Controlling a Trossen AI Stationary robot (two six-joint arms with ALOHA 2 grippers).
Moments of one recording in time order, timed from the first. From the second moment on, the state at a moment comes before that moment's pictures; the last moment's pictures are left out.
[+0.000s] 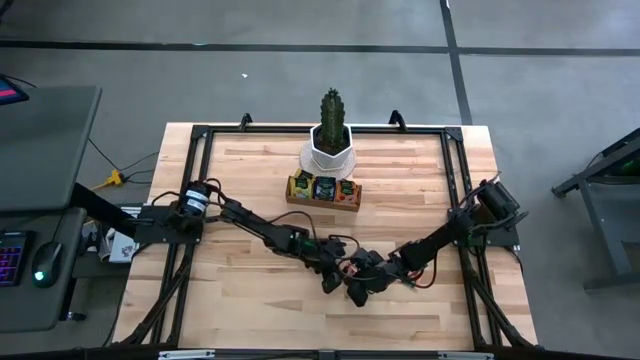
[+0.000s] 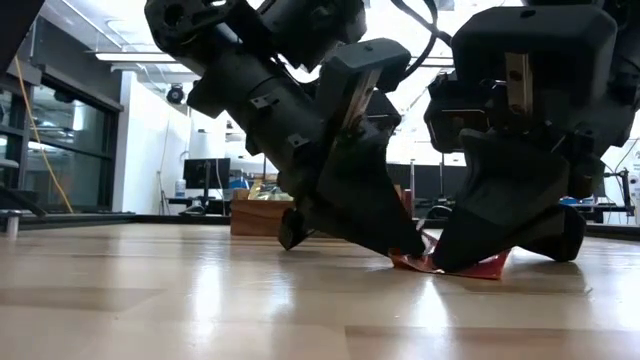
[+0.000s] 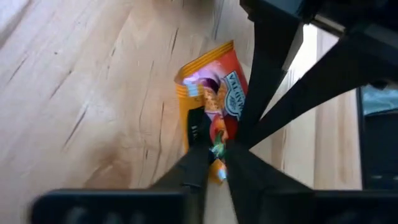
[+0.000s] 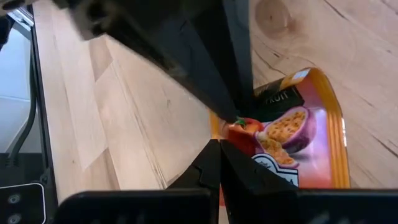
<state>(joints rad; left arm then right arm) -0.26 2.10 1.20 0.19 0.12 -0.77 0.49 1.90 0.79 0.31 0.21 1.17</state>
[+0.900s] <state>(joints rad) -0.26 2.10 1.20 0.16 0.11 -0.65 0.51 1.66 0.78 0.06 0.20 1.12</state>
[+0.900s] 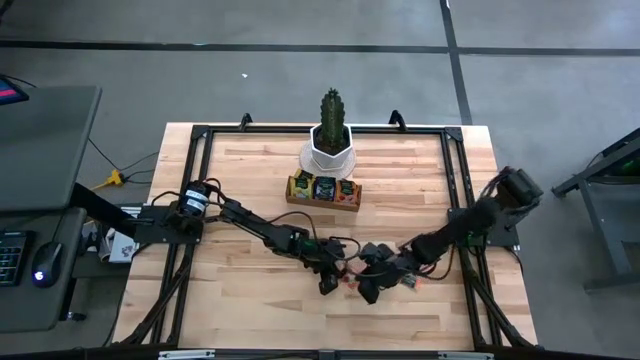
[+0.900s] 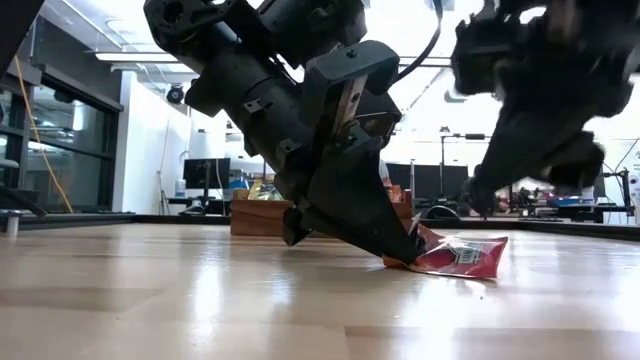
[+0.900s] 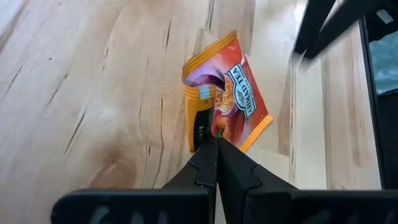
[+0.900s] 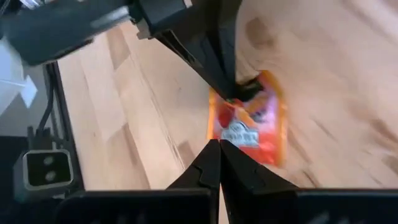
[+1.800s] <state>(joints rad) -0.26 2.08 1.80 -0.79 -0.16 0.05 0.71 1.26 0.79 -0.68 0.37 1.43</state>
